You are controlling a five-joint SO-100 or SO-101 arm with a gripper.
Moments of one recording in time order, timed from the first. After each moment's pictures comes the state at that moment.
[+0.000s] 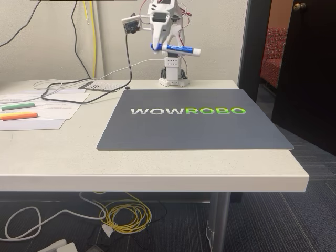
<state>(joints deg) 0.9 113.7 94.7 55.2 -3.6</state>
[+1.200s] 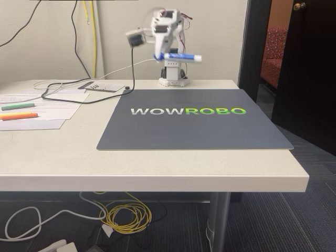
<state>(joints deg) -3.4 125.5 125.4 33.2 -0.2</state>
